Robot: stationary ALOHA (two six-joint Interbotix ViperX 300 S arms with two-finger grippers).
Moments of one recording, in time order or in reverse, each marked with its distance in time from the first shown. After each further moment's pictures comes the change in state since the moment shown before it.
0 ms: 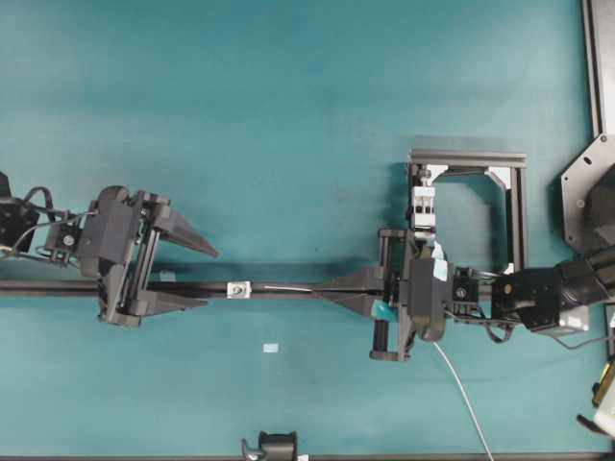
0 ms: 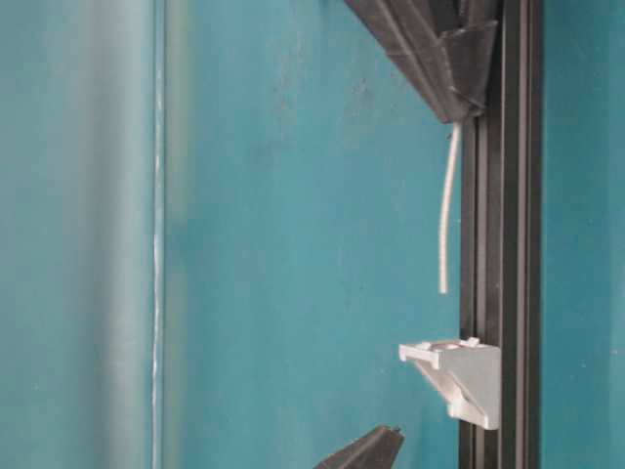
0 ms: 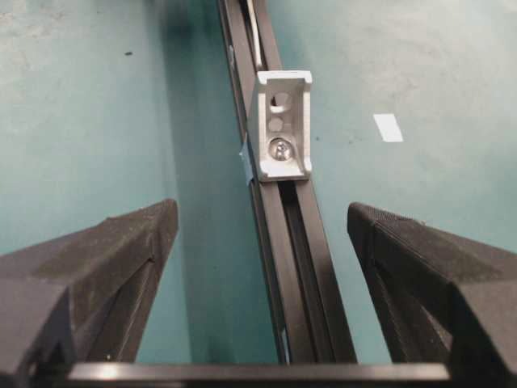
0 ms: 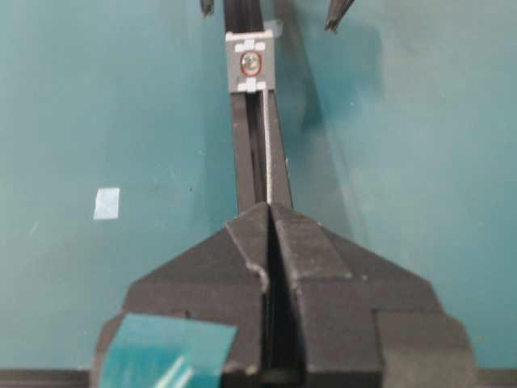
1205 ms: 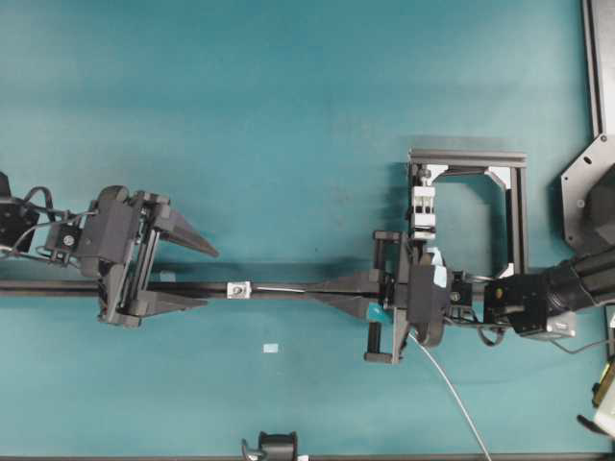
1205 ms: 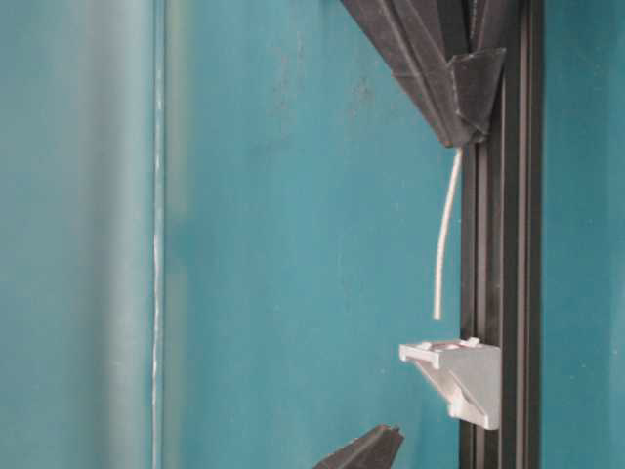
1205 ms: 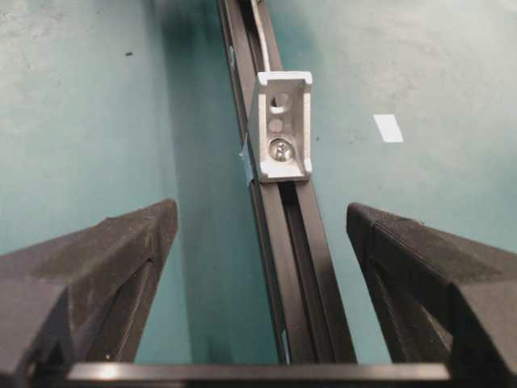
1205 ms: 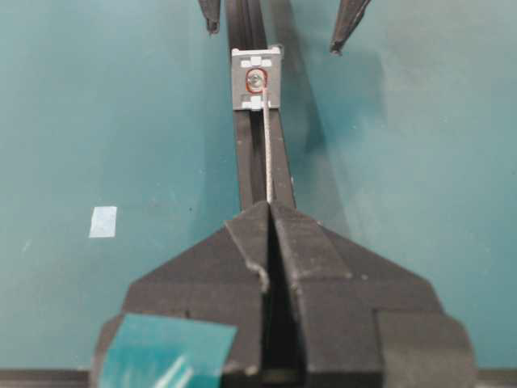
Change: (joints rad) left arm 0.000 0.000 -0.002 0.000 0.000 -0.002; right arm 0.002 0.052 -0.026 0.000 -0.054 -0.009
